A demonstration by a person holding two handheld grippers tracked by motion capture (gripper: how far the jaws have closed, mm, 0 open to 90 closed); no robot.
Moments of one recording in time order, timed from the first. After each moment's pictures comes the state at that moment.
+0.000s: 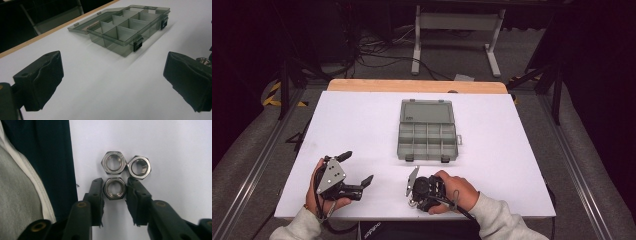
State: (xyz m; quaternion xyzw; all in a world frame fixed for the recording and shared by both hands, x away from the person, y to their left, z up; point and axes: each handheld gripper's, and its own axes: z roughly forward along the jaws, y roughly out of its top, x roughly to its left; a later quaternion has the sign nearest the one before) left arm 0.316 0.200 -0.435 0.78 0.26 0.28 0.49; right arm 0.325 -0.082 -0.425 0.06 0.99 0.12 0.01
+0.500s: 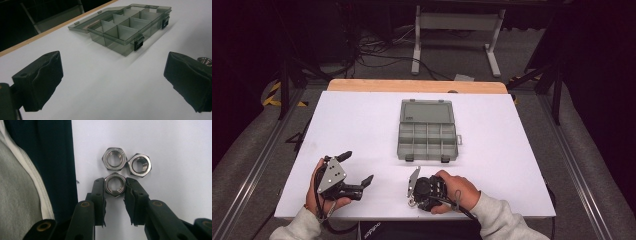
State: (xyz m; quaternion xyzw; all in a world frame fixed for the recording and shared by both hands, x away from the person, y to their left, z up) left arm 0.316 0.200 -0.435 0.78 0.27 0.28 0.49; right arm 0.324 -0.085 -0.424 0.05 0.99 0.12 0.01
